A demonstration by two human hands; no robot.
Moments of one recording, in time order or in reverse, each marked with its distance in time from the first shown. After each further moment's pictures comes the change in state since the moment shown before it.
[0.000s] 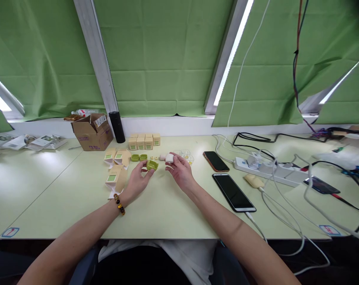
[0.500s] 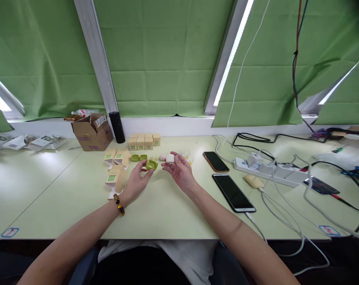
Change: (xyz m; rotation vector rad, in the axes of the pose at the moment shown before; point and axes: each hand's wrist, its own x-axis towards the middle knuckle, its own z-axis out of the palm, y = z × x) left_hand 0.000 0.001 0.000 -0.010 0.015 0.001; right_hand -0.007 -0.007 0.005 0.007 -0.119 -0.013
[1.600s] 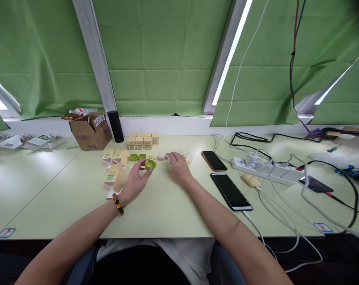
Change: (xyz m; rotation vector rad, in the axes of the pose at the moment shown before) left_hand -0.002 -0.002 -0.001 0.091 0.047 0.048; right_hand 0.039 0.023 -0.066 -1.738 -0.150 -0.655
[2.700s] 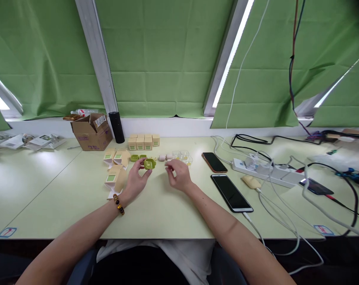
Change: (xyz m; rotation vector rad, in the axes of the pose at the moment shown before) left_hand 0.003 0.000 -0.001 -0.062 0.037 0.084; right_hand -0.008 -0.036 -0.021 0.242 0.217 -0.163
